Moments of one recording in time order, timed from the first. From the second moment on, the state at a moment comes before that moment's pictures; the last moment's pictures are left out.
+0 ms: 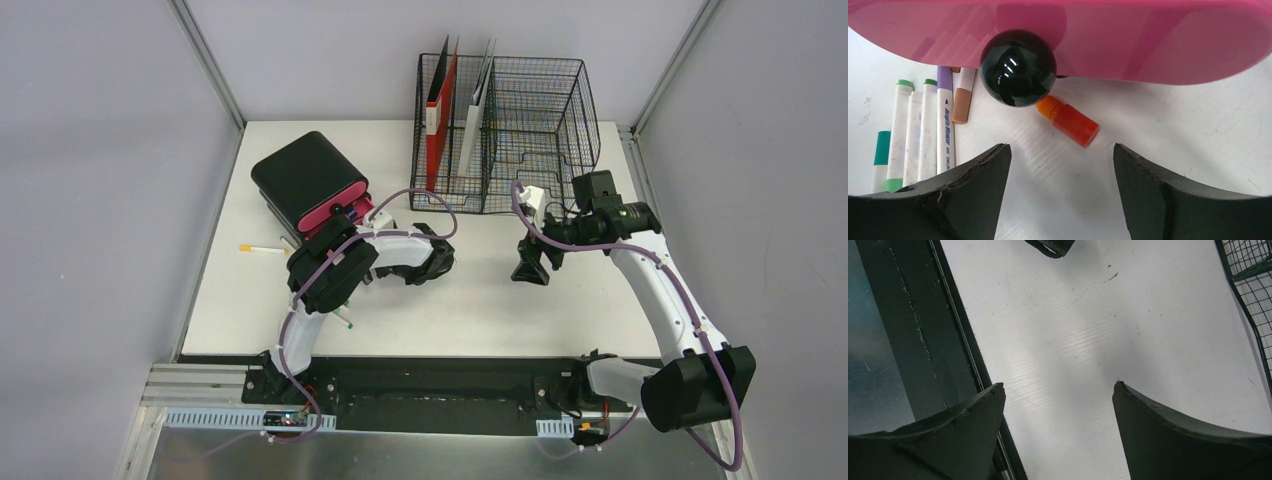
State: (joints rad) left arm -0.87 2.10 1.31 -1.27 -1.16 -1.93; right arm 0.22 1.20 1.13 -1.08 -0.76 -0.79
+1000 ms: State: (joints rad) left arm -0.80 2.16 1.31 -1.26 -1.17 -2.06; right arm 0.22 1.20 1.13 -1.08 -0.76 -0.79
